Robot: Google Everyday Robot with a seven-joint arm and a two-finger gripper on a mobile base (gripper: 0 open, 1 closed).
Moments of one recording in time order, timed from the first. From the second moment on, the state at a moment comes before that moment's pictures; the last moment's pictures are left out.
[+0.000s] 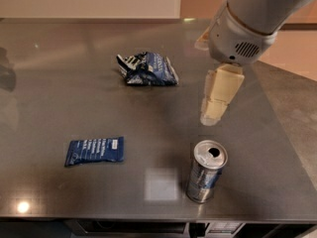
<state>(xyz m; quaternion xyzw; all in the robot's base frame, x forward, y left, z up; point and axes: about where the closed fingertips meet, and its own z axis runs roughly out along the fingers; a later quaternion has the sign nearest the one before) 0.469 -0.091 0.967 -0.69 0.70 0.02 0.19</state>
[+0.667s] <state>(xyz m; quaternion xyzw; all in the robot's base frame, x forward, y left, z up) 0.477 -0.045 0.952 -0.72 0.66 0.05 0.19</state>
